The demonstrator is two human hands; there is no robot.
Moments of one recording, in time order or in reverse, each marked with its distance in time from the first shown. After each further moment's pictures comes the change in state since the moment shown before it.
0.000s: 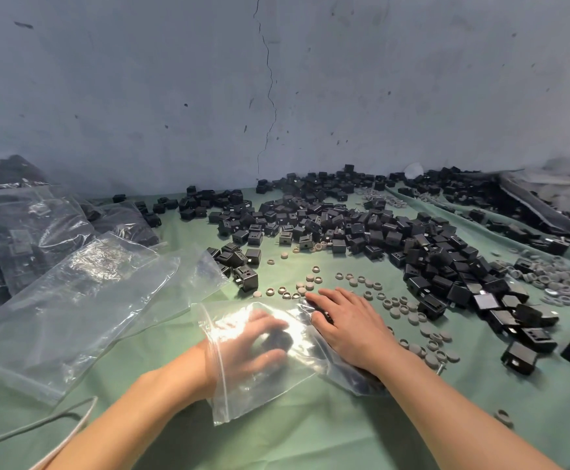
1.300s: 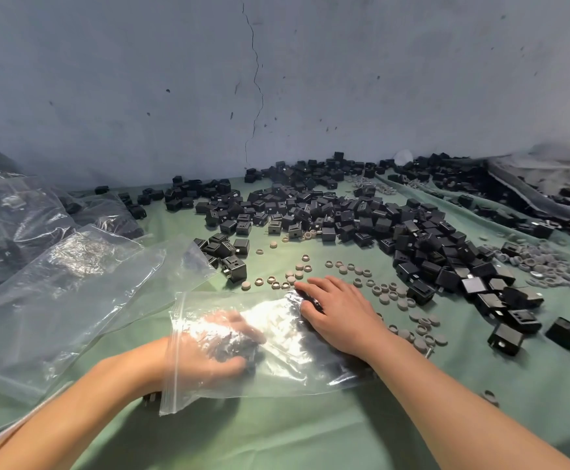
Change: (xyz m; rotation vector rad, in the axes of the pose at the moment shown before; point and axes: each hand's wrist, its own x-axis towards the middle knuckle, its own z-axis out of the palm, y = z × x) left_hand -0.019 -0.020 -0.015 0.029 -0.220 -0.328; right_hand 0.000 0.001 -0.002 0.027 0.008 -0.004
